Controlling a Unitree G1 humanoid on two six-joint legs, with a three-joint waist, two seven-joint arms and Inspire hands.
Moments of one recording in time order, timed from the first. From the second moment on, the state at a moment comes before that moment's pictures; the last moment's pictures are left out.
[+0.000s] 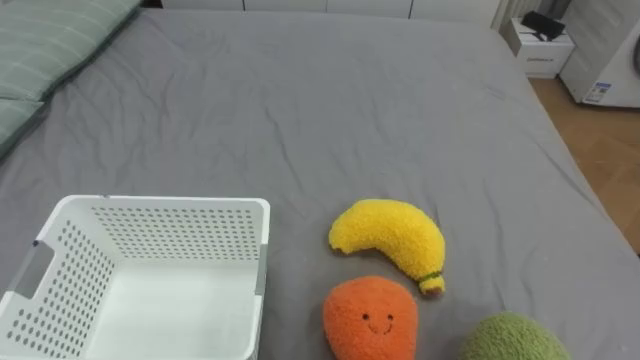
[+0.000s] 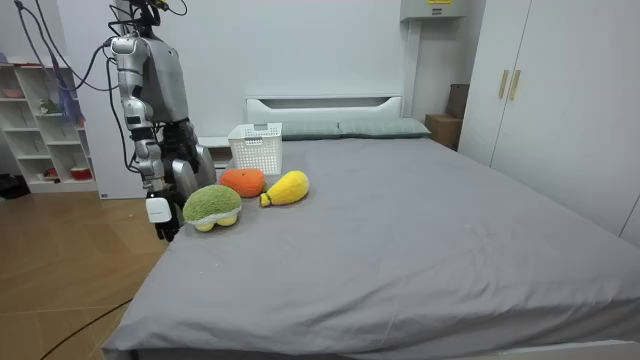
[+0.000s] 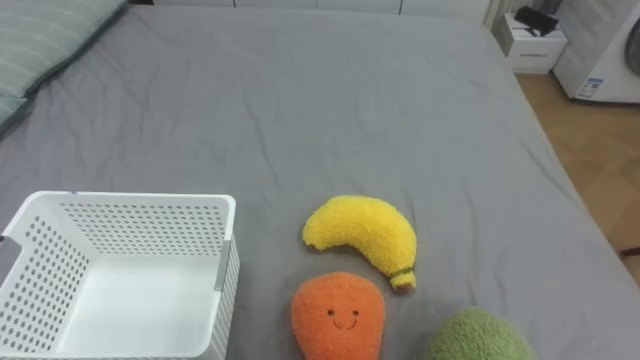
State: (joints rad) left arm 0.24 0.17 0.09 1.16 -0.03 0.17 0.08; right arm 0.11 -0.26 0.06 1.33 0.34 0.09 0.04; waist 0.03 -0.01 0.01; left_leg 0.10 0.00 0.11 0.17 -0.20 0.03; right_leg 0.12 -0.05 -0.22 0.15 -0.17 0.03
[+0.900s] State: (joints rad) left arm 0.26 0.18 0.23 1.14 -0.01 0.17 0.03; right arm 0.15 -0.27 -0.32 1.35 0.61 0.13 -0.06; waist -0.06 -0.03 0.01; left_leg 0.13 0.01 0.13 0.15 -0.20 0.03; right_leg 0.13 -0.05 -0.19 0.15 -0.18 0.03
